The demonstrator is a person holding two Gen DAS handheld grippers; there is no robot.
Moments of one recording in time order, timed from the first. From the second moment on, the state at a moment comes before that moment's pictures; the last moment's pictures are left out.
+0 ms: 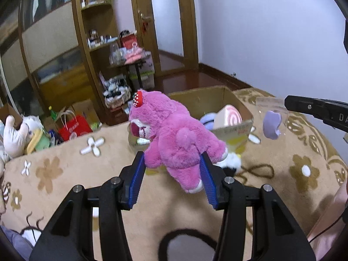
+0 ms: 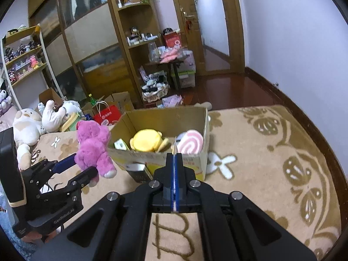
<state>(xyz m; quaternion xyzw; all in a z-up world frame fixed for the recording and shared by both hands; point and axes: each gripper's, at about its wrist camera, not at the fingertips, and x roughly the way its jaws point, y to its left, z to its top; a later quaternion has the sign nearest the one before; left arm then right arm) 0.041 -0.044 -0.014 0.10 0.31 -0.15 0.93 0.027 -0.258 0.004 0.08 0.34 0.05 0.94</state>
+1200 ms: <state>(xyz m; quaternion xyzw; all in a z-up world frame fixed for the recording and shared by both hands) 0.149 -0.056 -0.056 0.08 0.34 -0.15 0.93 0.119 -0.260 -0.033 0.11 0.30 0.09 0.94</state>
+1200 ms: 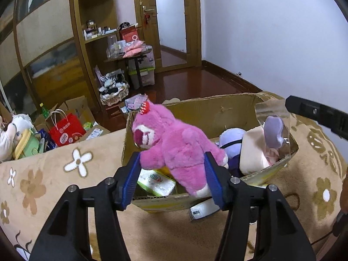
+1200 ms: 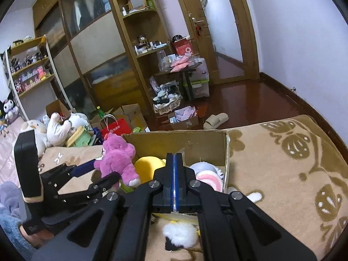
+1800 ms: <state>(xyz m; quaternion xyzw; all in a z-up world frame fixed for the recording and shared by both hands) 0.138 -0.039 -0.043 0.06 0.34 -0.12 0.93 0.113 -0.263 -0.040 0.12 0.33 0.09 0.93</state>
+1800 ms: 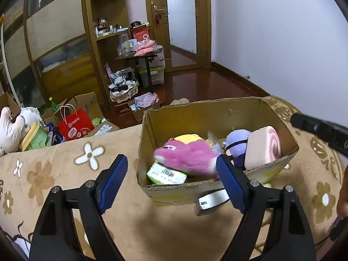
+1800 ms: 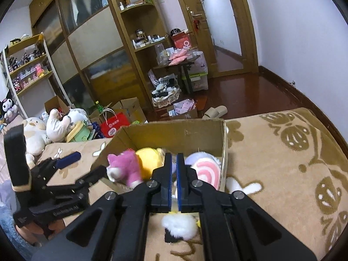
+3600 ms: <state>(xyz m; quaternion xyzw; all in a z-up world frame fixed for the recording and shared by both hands) 0.133 -0.038 -0.068 0.03 0.44 -0.13 0.89 0.099 -0.234 -0.107 0.04 0.44 0.05 0.89</state>
